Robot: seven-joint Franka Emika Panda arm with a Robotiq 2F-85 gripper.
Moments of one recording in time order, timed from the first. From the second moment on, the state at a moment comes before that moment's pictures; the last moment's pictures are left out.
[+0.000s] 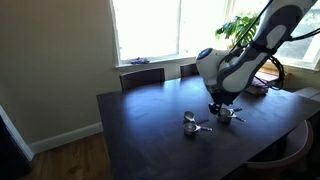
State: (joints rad) arm 0.19 0.62 -0.12 -2.02 -0.67 2.39 0.59
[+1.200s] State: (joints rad) arm 0.20 0.66 0.00 -2.04 -0.61 2.41 0.00
